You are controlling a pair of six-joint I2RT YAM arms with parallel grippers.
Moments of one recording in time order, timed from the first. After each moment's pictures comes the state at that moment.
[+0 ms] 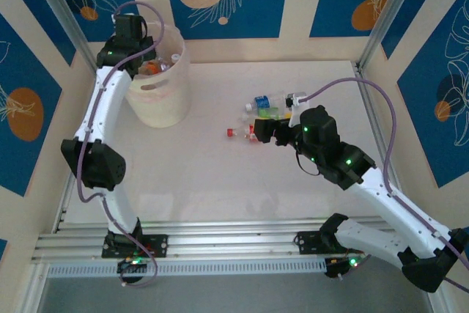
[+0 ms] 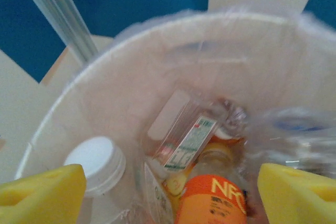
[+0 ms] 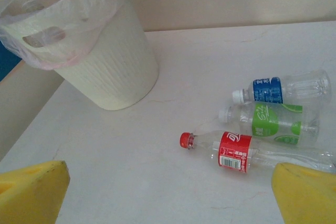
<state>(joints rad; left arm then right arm) -0.14 1.86 2.08 -0.79 -0.42 -0.18 0.70 0.93 1.02 -0.49 0.16 0.43</state>
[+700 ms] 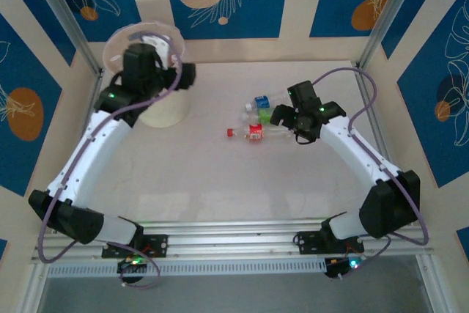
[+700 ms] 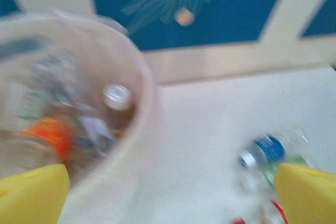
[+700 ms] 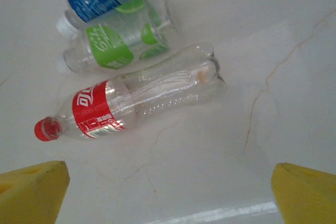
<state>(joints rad) -0.43 1.40 1.57 -0.61 -0.10 -0.15 0.36 1.41 1.21 -0.86 0.08 0.73</state>
